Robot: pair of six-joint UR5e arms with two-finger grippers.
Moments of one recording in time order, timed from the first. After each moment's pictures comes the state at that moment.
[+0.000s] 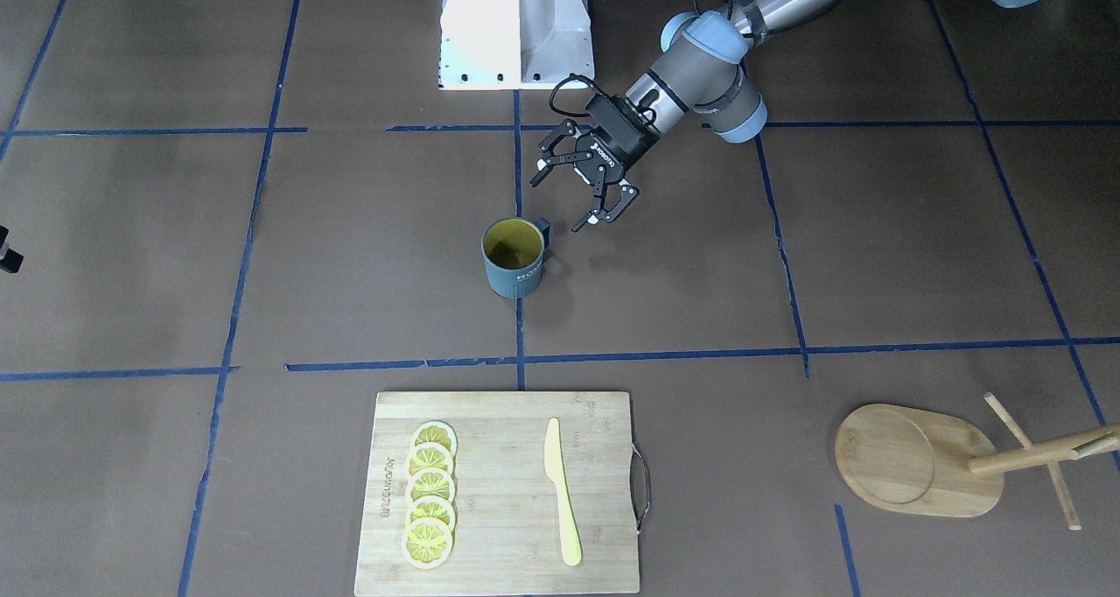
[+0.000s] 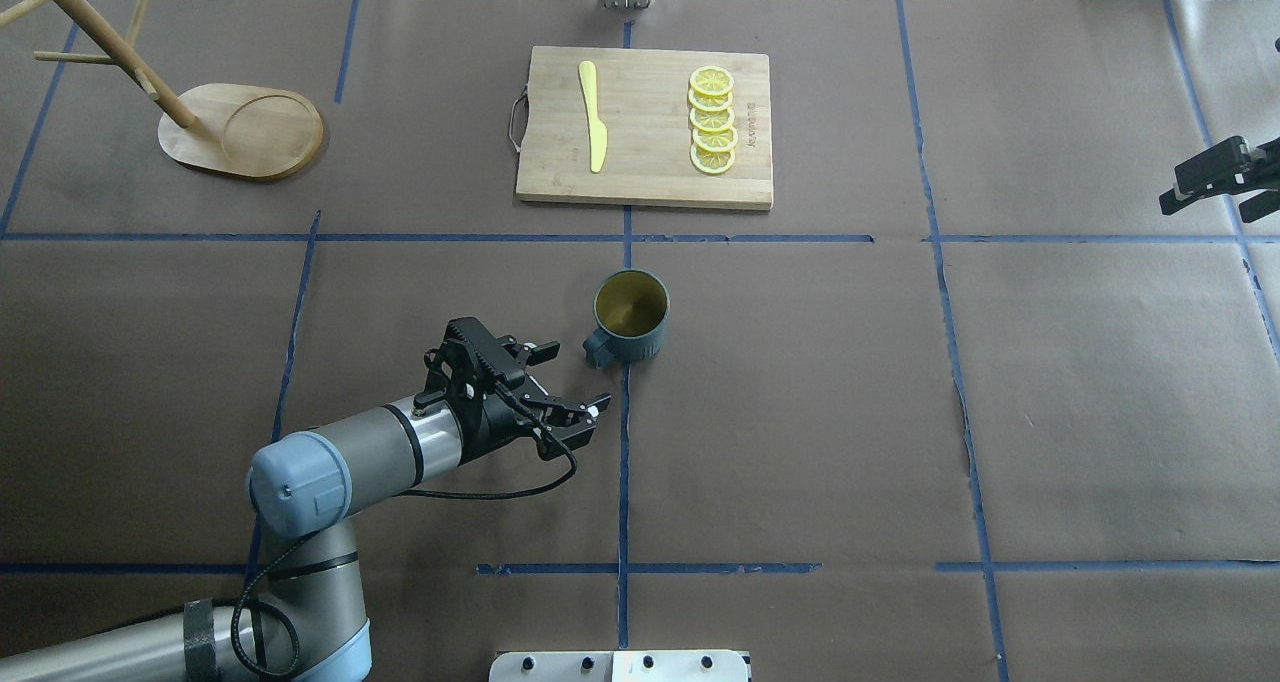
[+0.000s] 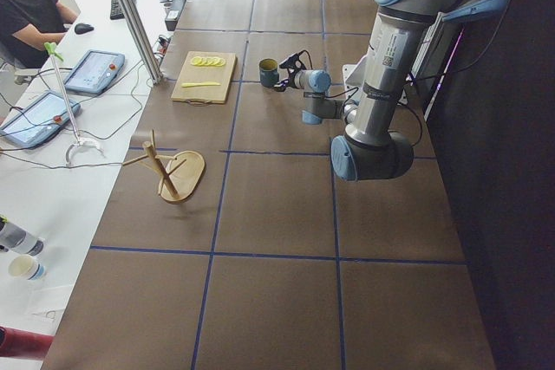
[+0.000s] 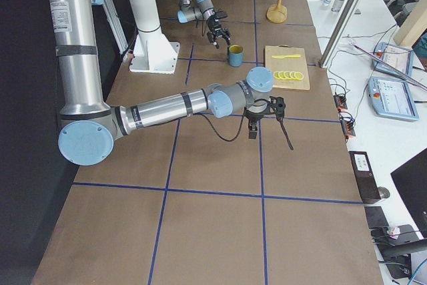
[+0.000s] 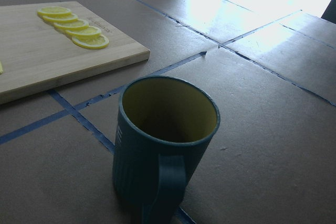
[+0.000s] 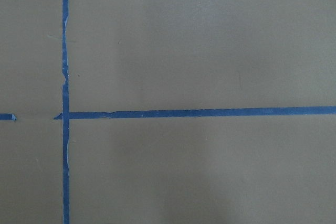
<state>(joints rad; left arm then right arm) -0.29 -2.02 -1.45 -2.91 -1.34 -0.63 1.27 -1.49 1.76 -1.42 2.39 0.54</state>
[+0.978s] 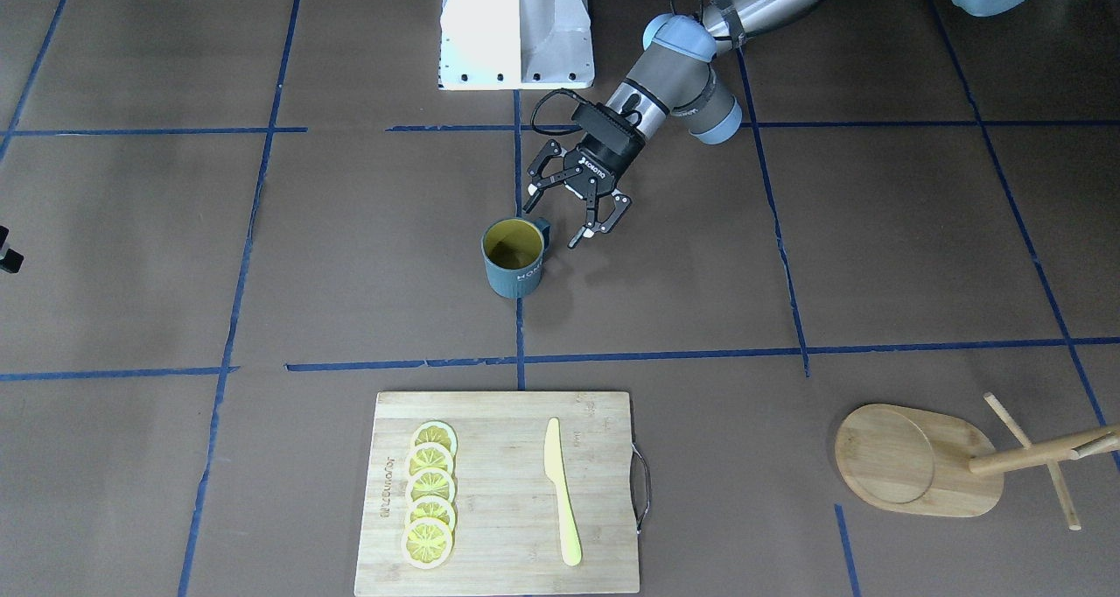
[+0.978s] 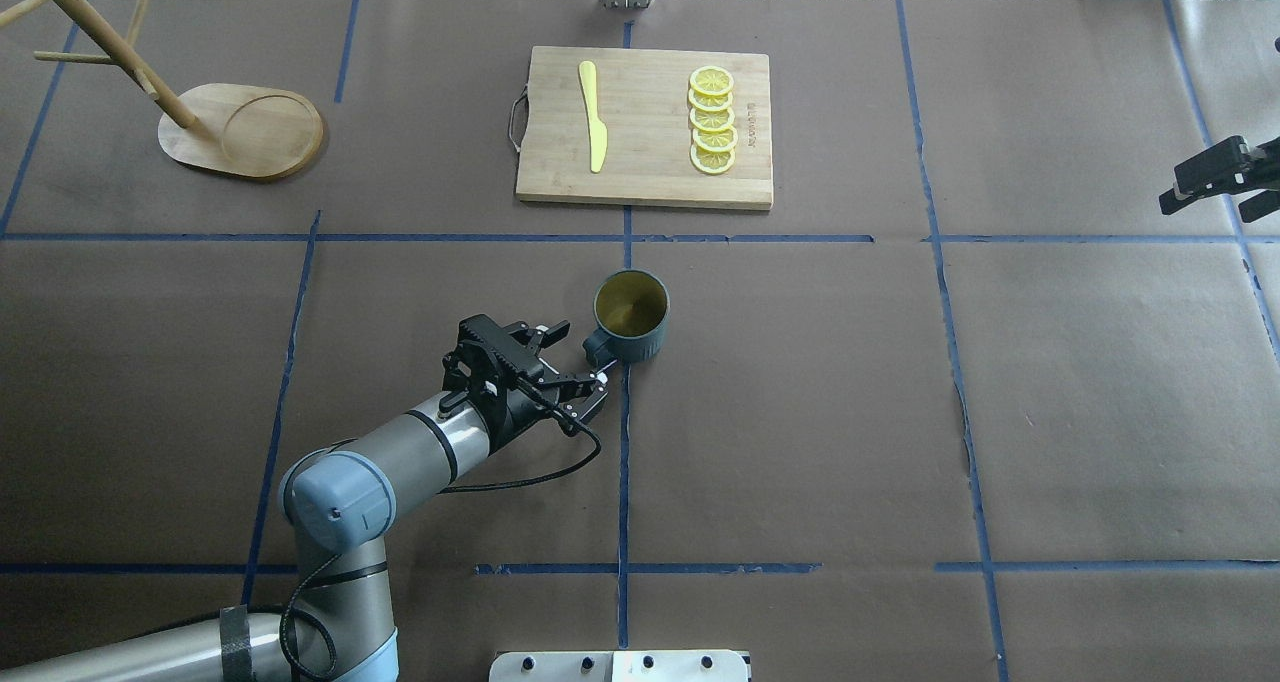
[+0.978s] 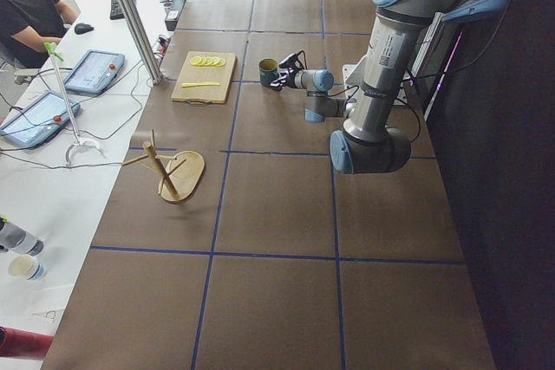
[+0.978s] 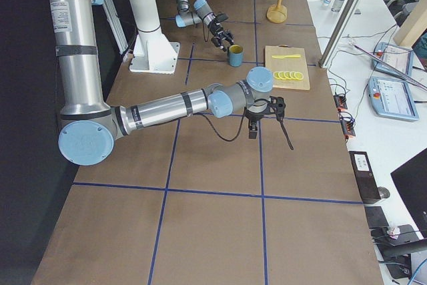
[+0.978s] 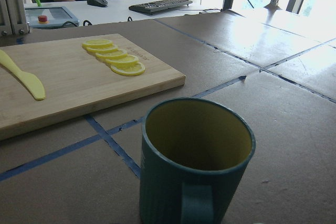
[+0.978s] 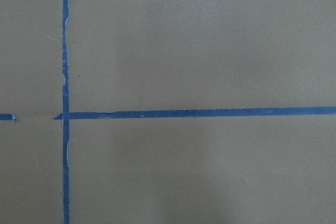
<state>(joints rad) -0.27 -2.07 -1.38 -2.91 -1.17 -0.61 1.27 -1.49 1.76 -1.42 2.39 0.54</state>
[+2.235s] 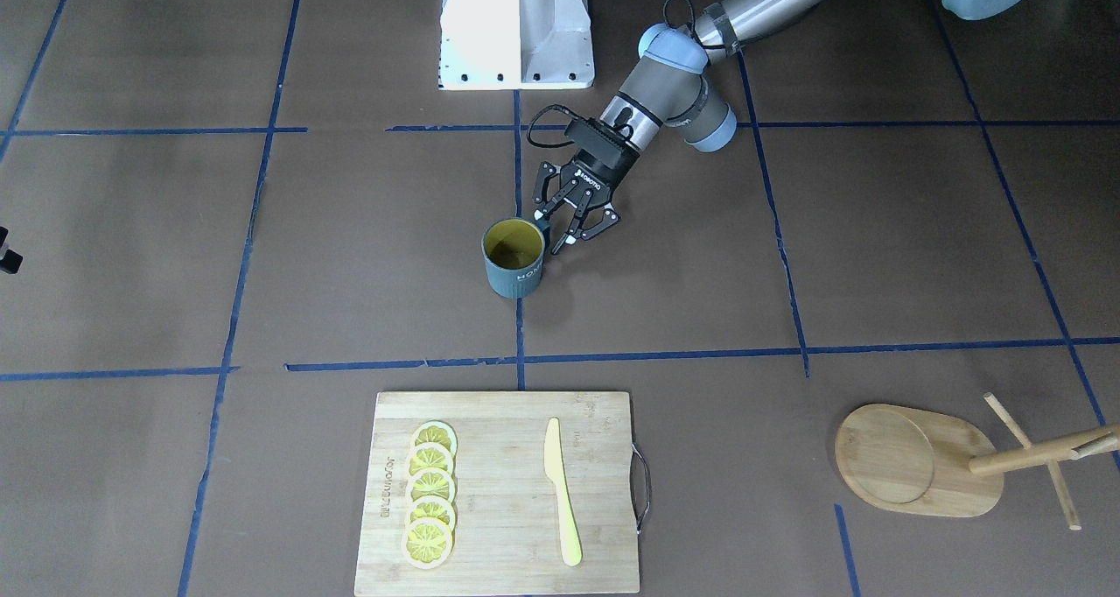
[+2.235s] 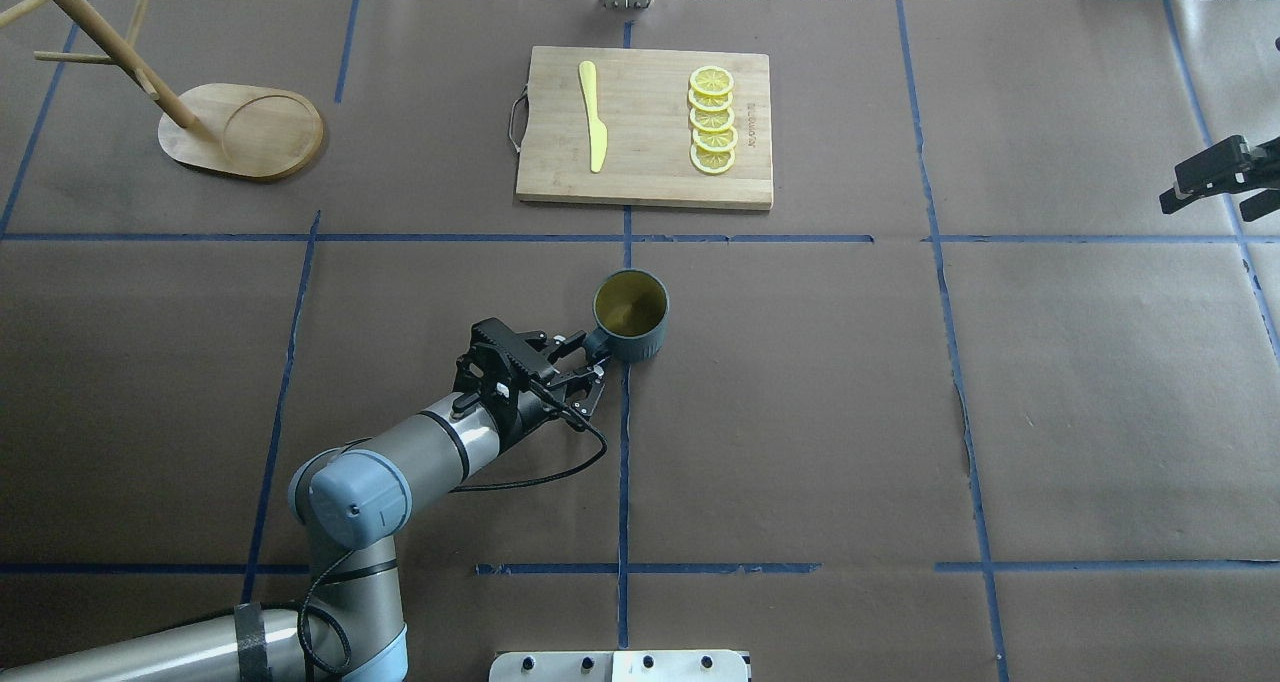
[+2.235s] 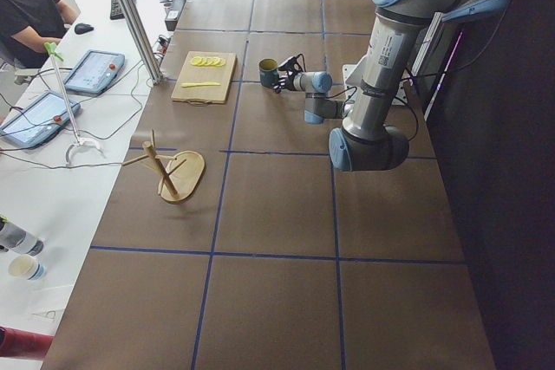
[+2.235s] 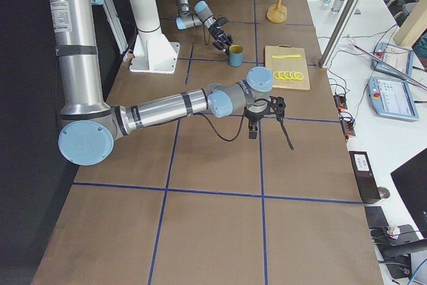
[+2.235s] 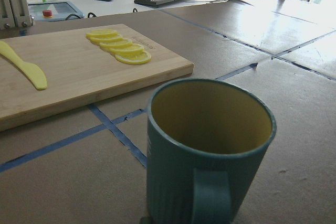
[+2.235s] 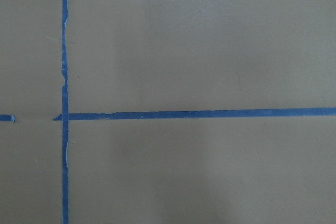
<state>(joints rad) -0.27 -2.09 -1.33 -2.91 -1.18 -0.61 1.27 -1.49 1.76 -1.42 2.38 0.54</state>
